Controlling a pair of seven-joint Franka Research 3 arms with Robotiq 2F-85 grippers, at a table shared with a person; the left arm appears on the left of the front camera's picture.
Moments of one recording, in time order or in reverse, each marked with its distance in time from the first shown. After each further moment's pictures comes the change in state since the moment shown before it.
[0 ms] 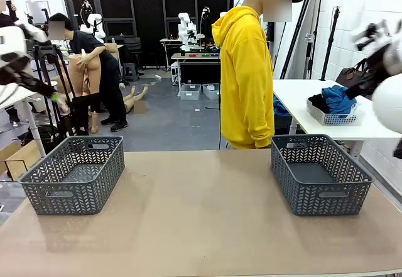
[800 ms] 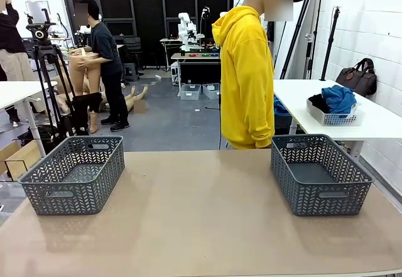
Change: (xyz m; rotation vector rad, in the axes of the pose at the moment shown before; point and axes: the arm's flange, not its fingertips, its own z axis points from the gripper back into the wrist) left arm -0.179 0.098 -0.104 -0.121 0.428 0.225; right arm -0.156 -0.094 -0.116 -0.064 0.262 -0.378
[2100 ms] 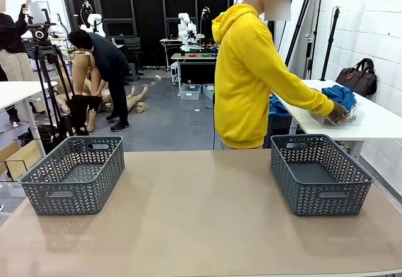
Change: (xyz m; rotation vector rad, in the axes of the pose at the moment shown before) left arm 0.007 -0.007 0.010 0.020 -0.012 -0.010; right arm -0.001 -0.004 0.001 -0.007 0.004 0.003
